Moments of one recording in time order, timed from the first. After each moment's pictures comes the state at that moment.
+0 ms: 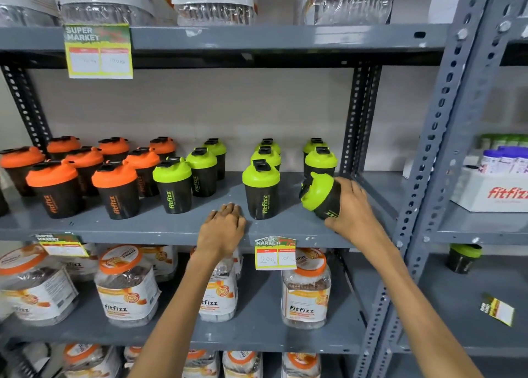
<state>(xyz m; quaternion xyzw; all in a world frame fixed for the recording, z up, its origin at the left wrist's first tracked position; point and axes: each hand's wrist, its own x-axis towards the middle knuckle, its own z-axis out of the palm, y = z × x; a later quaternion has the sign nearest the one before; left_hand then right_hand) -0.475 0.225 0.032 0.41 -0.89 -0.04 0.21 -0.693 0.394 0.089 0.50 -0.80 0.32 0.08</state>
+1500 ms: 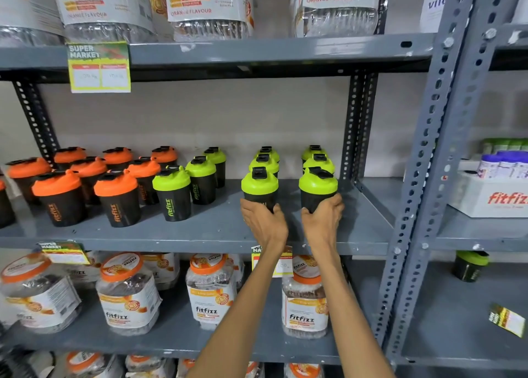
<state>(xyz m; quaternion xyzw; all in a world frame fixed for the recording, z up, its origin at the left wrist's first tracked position) -0.595 0.271 0.049 0.51 -0.58 -0.34 0.53 -0.659 0.338 0.064 0.29 -0.77 0.57 0.03</state>
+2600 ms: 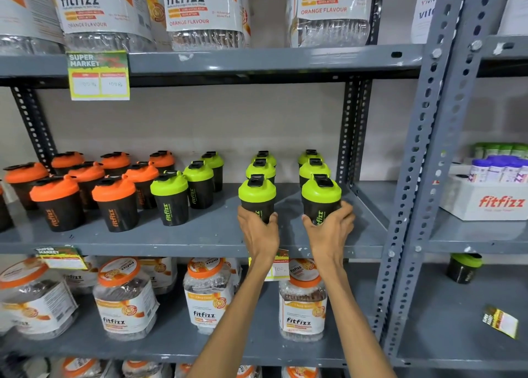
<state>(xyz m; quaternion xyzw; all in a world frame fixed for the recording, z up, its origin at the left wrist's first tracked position) -0.572 0.287 0.047 0.46 -0.62 -0.35 0.53 -0.668 0.354 0.048 0.26 -0.76 0.59 0.11</state>
